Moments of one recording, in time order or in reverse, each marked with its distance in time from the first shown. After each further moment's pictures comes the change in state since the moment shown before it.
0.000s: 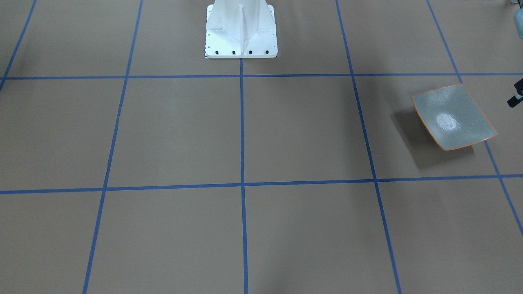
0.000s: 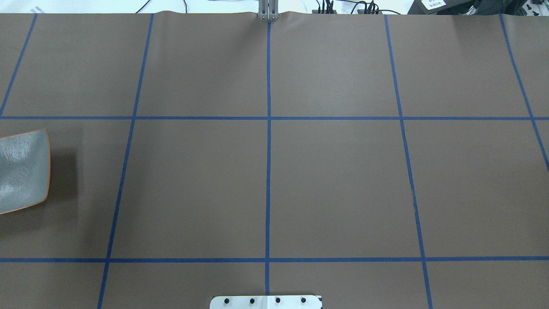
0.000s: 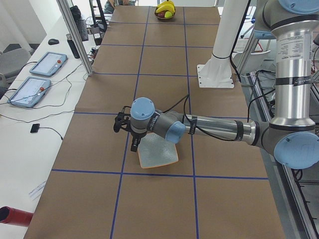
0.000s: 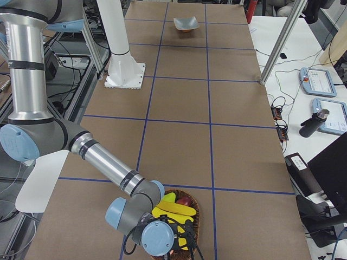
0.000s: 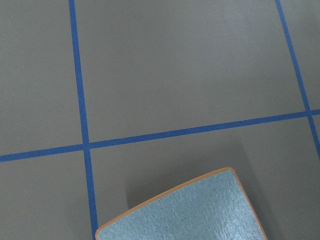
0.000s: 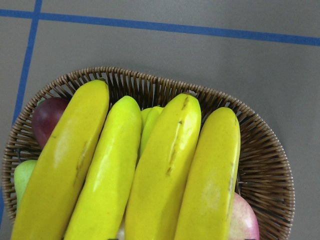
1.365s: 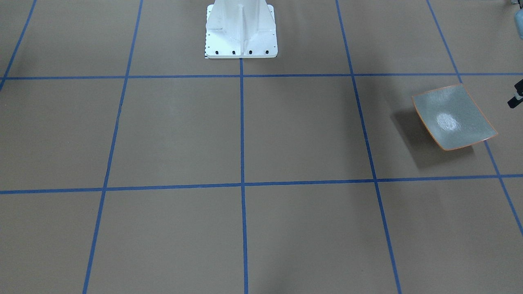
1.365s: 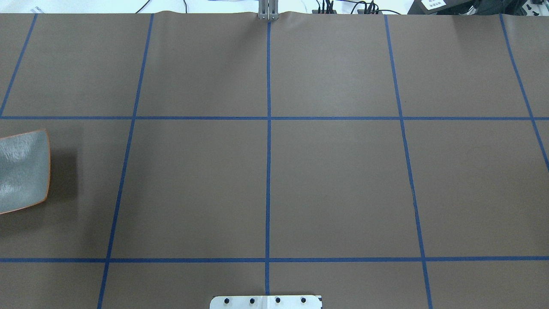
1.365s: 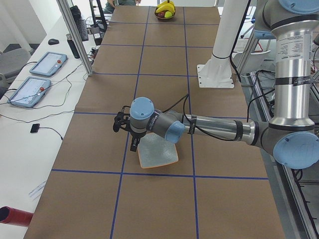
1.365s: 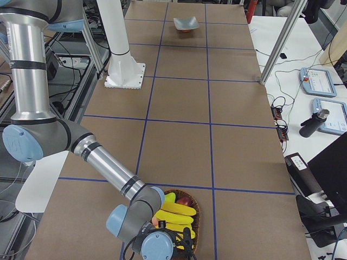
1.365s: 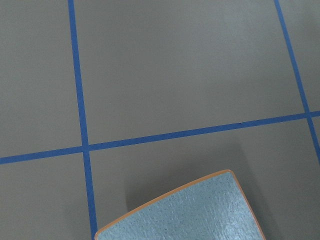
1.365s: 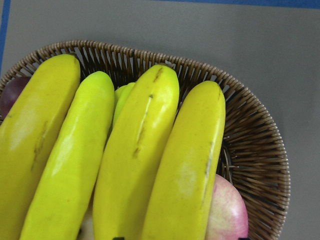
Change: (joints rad) left arm 0.000 -0.006 0.003 0.001 0.000 -0.001; right arm 0.002 0.026 -0.085 -0.001 0.014 -0.017
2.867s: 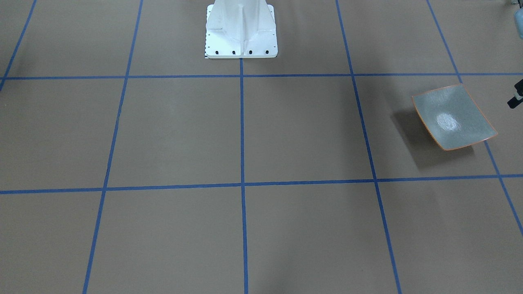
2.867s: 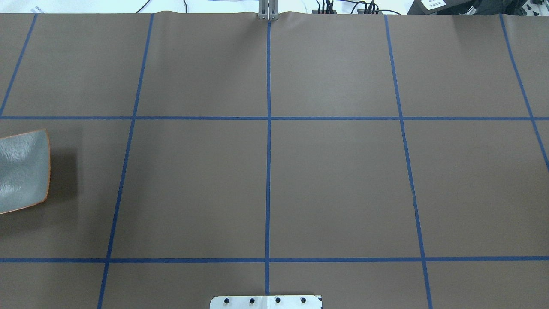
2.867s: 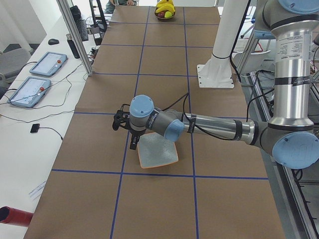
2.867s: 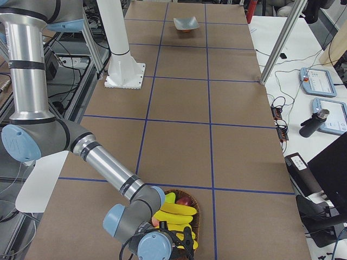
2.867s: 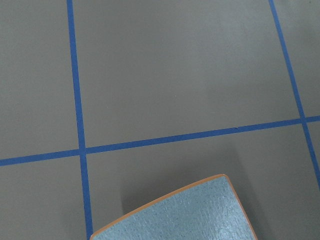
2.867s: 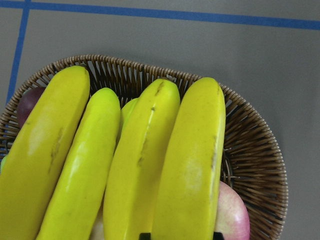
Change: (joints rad) left arm 0.001 -0.006 -0.010 0.000 0.000 -0.037; right arm 0.050 0.001 0.035 -0.002 0.009 -0.039
